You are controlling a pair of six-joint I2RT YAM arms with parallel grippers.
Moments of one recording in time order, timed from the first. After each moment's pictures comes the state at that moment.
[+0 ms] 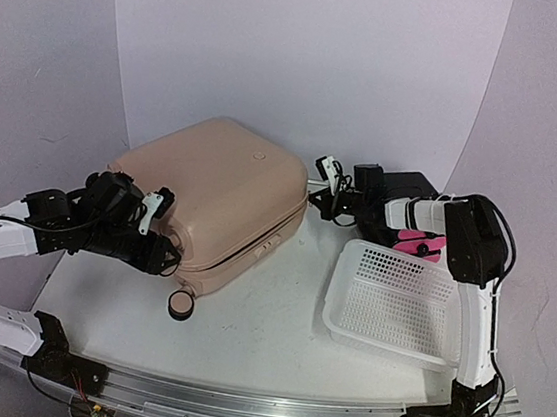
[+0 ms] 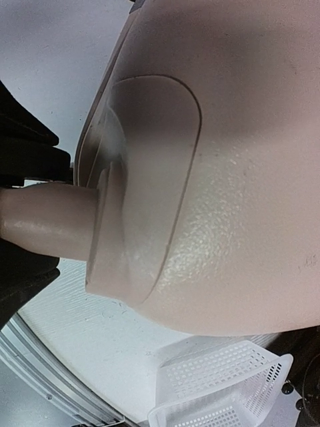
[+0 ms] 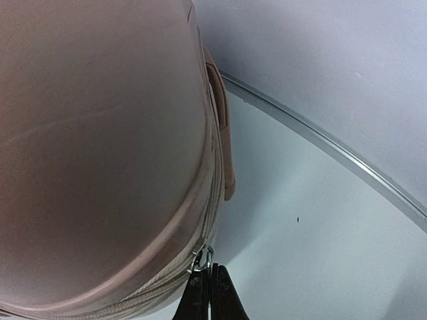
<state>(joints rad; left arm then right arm) -0.81 1.00 0.84 -0.66 -0.07 -0.41 0.43 2.23 1.54 0.21 -0.37 -0.16</state>
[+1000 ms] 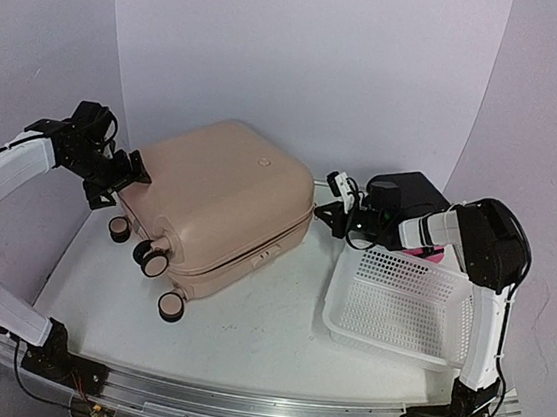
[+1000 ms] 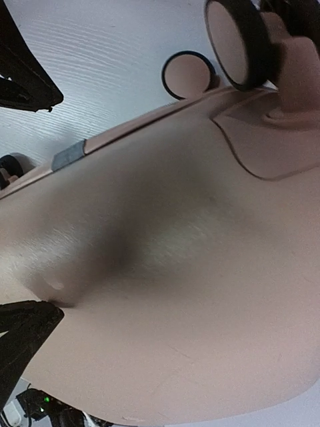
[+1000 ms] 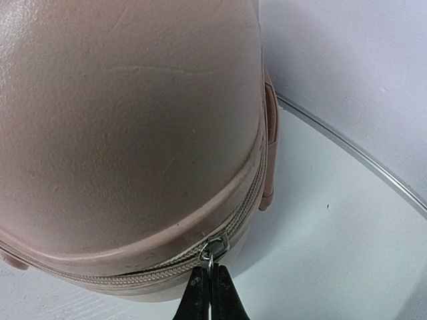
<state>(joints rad) -0.20 1.33 1.26 -0.85 0.15 -0.73 0.41 2.12 1.25 0.48 -0.59 -0.20</state>
